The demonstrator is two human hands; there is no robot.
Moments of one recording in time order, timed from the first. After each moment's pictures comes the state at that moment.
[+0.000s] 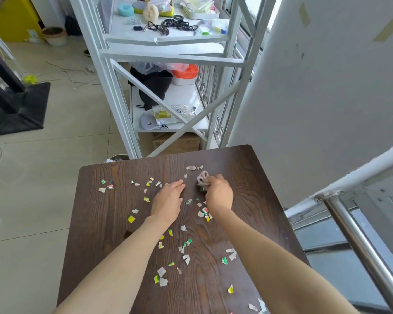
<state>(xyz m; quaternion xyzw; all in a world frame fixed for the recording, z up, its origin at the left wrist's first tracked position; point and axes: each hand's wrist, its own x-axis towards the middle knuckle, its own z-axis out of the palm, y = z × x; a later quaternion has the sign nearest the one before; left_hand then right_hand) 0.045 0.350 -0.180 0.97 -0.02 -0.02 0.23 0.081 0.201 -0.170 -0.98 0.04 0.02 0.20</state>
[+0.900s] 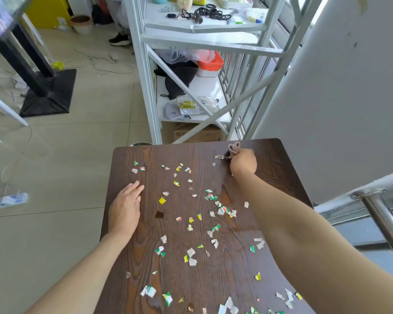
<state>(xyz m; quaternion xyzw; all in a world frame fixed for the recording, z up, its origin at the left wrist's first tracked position) -0.052 0.502 -0.195 0.96 0.14 0.08 0.25 0.149 0.229 -0.164 -0.94 0.17 0.04 0.29</state>
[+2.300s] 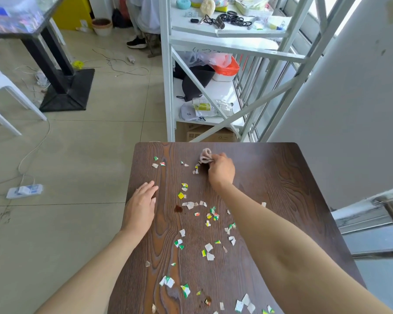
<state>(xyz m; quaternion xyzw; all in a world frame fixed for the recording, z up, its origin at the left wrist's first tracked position) -0.077 0.515 -0.194 0.95 0.12 0.07 0.26 0.086 0.331 -0.174 -0.97 -0.02 0.01 0.24</state>
